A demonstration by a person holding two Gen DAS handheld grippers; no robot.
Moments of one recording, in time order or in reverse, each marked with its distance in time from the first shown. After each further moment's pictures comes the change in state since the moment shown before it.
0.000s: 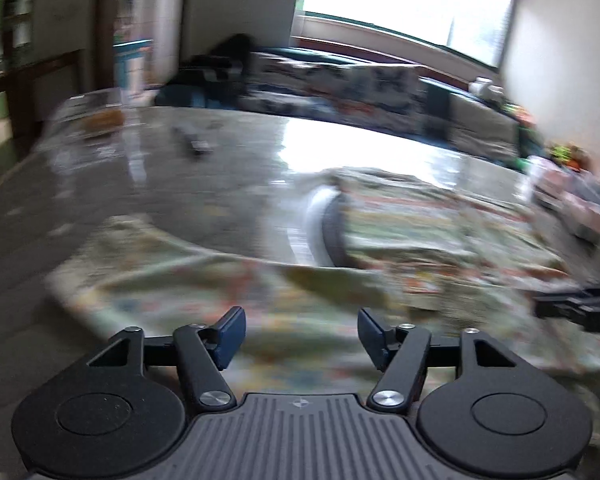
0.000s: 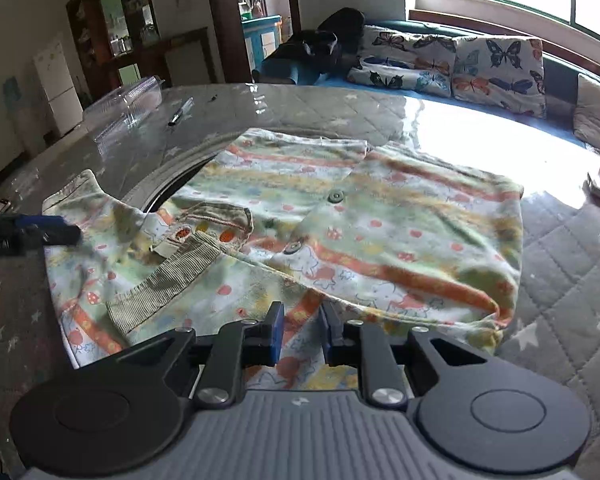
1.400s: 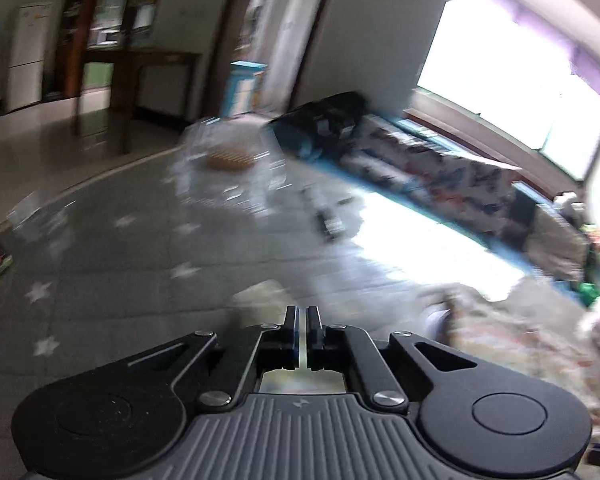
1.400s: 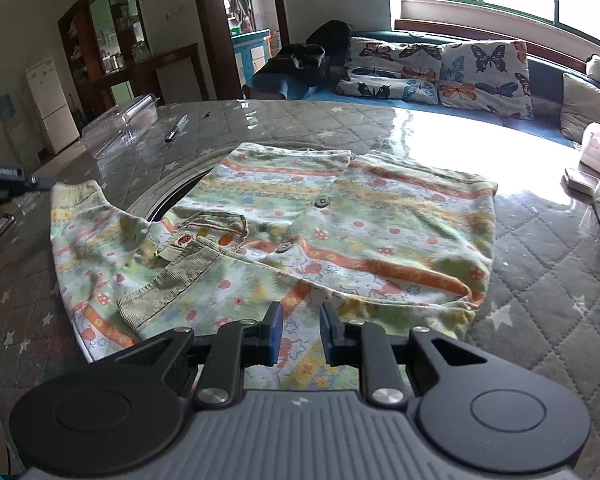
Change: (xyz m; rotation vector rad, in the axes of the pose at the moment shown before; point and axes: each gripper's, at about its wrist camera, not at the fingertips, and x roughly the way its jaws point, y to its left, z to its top) left arm -0.030 0.065 0.041 -0.287 -0.184 0.116; right arm -0.031 -0.006 -0.012 0.041 -0.052 -0.016
